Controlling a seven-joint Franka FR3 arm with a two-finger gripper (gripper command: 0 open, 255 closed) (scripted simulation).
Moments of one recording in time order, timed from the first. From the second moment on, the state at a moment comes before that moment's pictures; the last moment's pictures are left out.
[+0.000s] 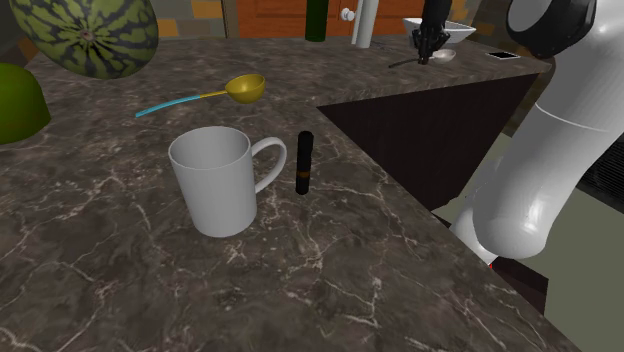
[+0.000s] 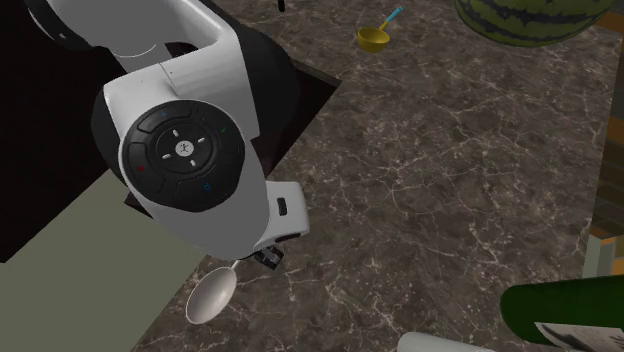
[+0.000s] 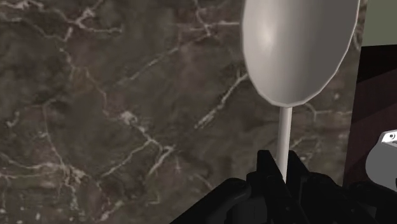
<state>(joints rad) 0.21 0.02 -0.97 -1.57 -0.05 1.50 -1.97</state>
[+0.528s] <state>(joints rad) 0.18 0.08 -0.99 -1.41 0.00 1.38 -2.01</state>
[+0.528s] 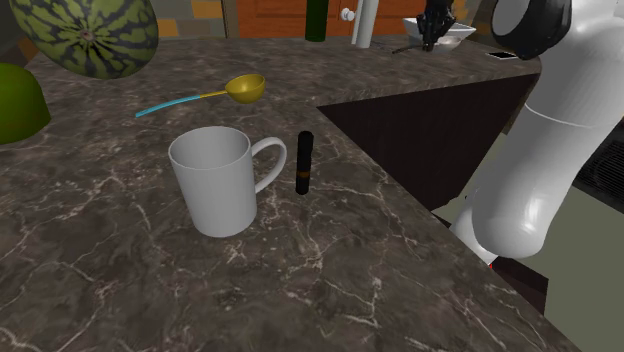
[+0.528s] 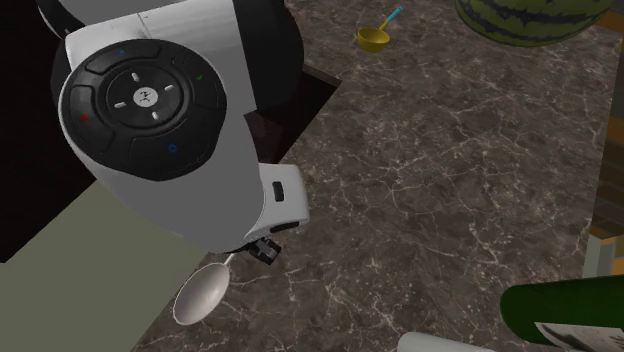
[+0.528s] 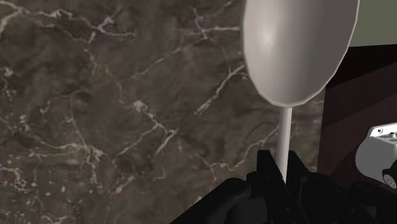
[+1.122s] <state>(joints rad) 0.09 0.20 -1.01 -1.19 0.10 1.22 -2.08</state>
